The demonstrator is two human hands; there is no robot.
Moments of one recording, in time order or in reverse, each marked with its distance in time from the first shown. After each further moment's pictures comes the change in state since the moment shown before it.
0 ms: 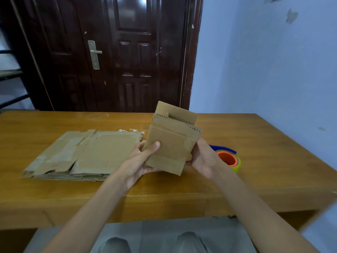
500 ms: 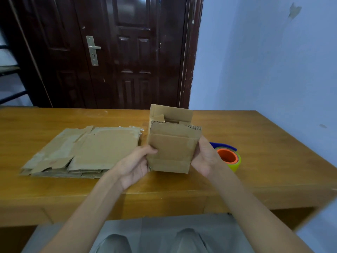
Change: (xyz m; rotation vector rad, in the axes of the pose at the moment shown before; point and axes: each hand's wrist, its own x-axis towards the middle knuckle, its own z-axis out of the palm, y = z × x) left_hand -0.005 -0.001 -0.006 -0.014 -0.166 -0.066; right_hand -0.004 0.001 0.006 0.263 0.045 0.029
